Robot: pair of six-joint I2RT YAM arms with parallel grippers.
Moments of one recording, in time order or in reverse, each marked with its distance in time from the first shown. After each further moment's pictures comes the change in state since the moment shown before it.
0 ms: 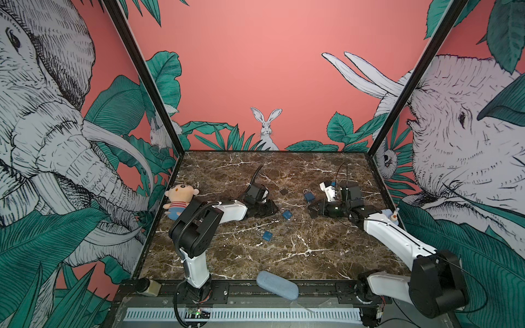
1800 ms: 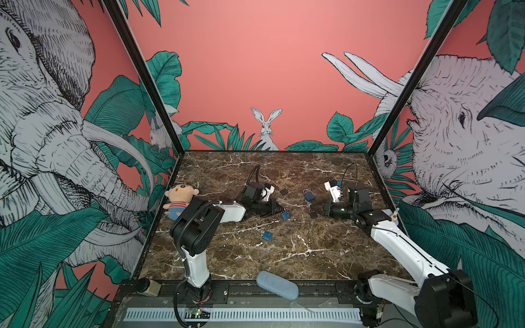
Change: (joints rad) left arm 0.018 0.057 -0.035 0.281 0.332 -0.054; right arm -0.049 -0.151 -0.044 -0.009 -0.096 0.061
